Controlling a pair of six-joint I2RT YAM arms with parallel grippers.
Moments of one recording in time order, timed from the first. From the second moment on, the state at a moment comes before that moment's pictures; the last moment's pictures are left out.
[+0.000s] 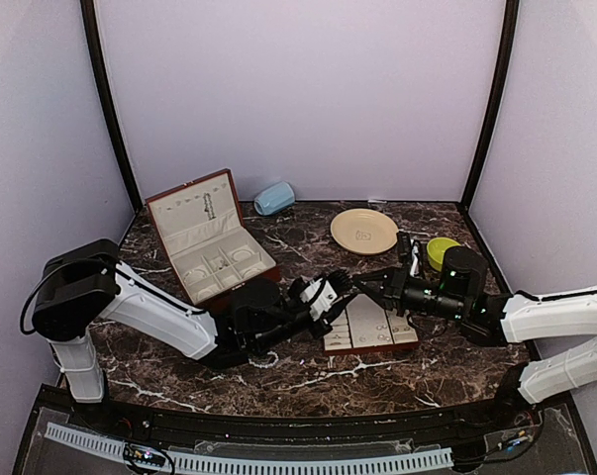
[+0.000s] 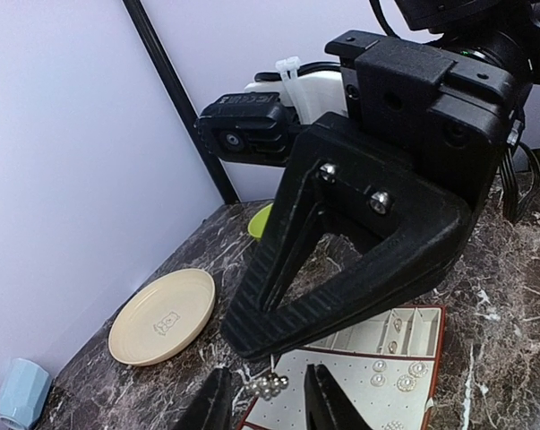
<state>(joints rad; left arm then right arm) -1.20 1.87 0.90 0.95 -0.23 0.39 0.81 1.17 0.43 0.59 -0.29 1.11</state>
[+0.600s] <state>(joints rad) -1.21 1.89 0.91 0.96 -0.26 0.42 0.81 1.17 0.43 0.56 -0.29 1.11</state>
